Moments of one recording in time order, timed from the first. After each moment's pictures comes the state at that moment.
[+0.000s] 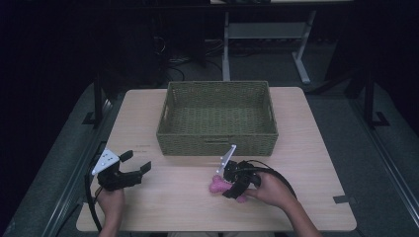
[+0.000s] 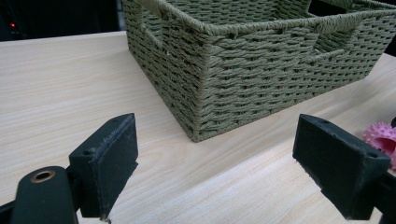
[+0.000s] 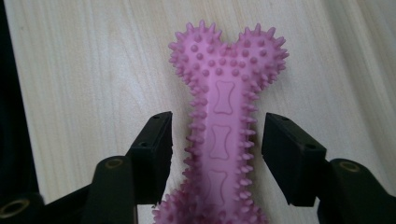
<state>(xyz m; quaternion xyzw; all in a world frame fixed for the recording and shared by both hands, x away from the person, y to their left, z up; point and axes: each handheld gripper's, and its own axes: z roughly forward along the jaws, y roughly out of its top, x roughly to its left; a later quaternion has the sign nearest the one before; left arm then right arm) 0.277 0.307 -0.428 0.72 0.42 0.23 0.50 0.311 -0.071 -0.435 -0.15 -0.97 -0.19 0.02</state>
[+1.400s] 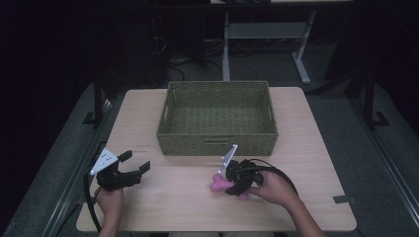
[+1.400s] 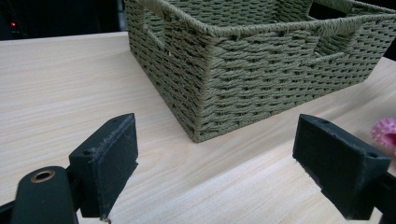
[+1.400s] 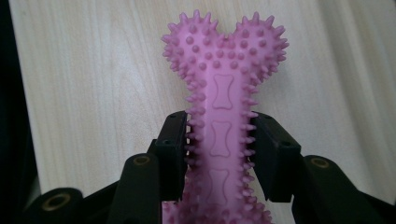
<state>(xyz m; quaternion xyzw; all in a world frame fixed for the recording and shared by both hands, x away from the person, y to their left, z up) 0.277 0.309 -0.428 0.71 0.42 0.23 0.51 0.311 -0.076 -0.428 -0.13 -0.97 -0.19 0.01</state>
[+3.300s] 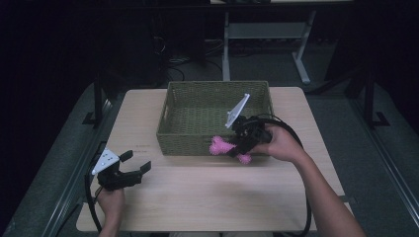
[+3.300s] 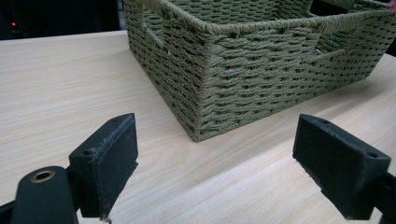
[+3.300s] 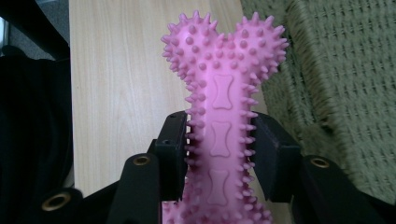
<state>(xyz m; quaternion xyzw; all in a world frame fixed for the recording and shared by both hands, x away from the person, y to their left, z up) 0.278 0.307 -0.429 0.72 0.42 0.23 0.50 0.378 -0.095 -0.323 -0.11 -0.96 -0.26 0.02</state>
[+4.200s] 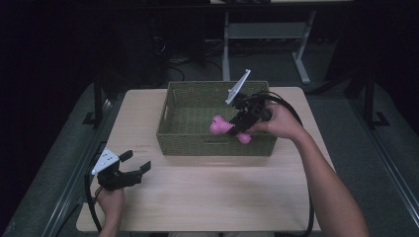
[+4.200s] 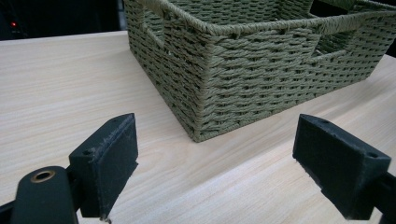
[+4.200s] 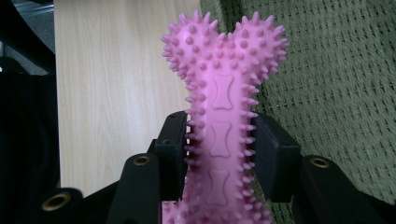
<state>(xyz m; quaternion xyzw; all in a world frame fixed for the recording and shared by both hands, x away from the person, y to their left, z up) 0.278 0.308 -0.429 0.72 0.42 0.23 0.50 0.421 -0.098 -0.291 -0.12 -0.96 -0.26 0.02</state>
